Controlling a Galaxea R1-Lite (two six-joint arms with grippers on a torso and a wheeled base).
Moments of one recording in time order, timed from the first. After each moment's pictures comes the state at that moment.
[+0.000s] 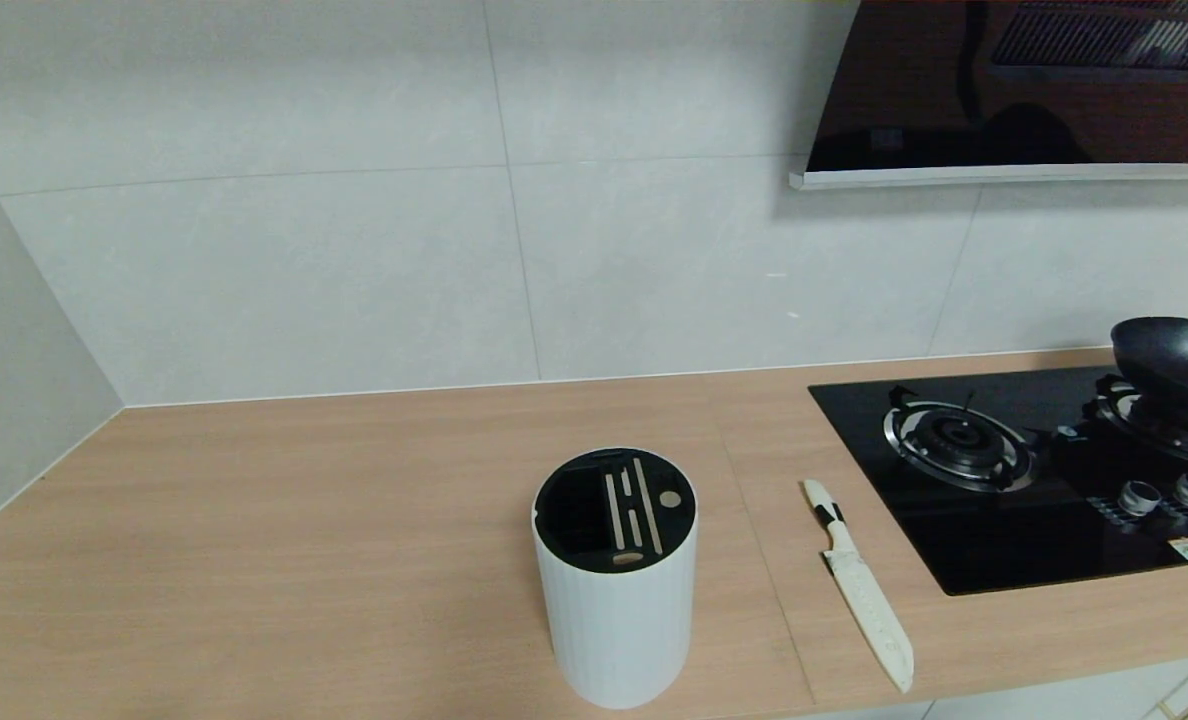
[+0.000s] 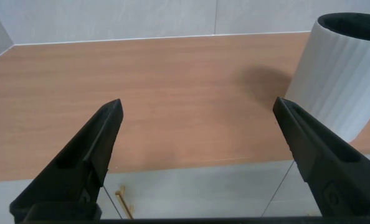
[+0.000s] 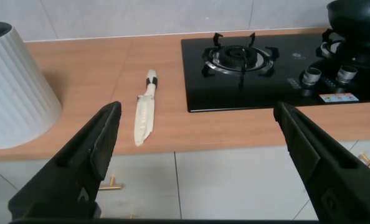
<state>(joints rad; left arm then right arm) -0.01 0.00 0.00 0.00 0.01 0.00 0.00 0.00 0.00 0.00 0.02 0.01</state>
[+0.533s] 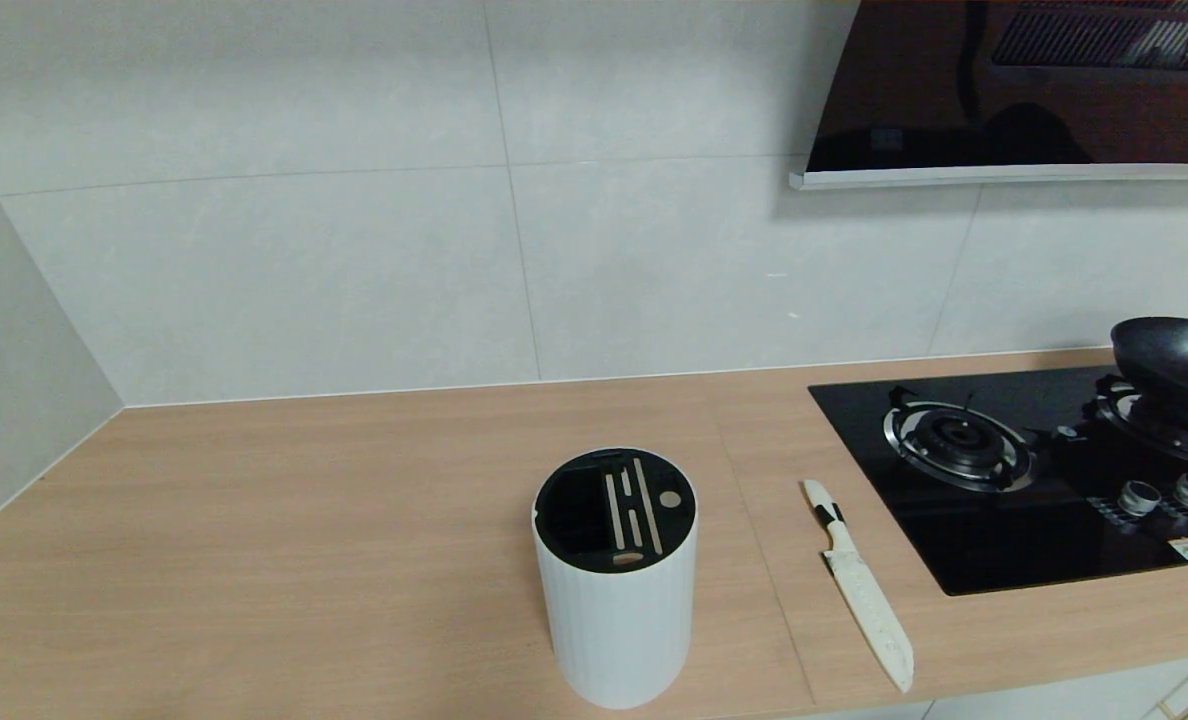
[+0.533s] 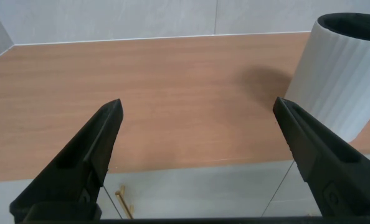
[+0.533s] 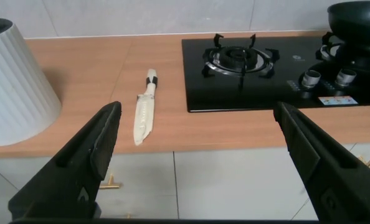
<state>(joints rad) -0.01 0.00 0.00 0.00 0.01 0.00 0.00 0.00 0.00 0.00 0.03 -0.01</state>
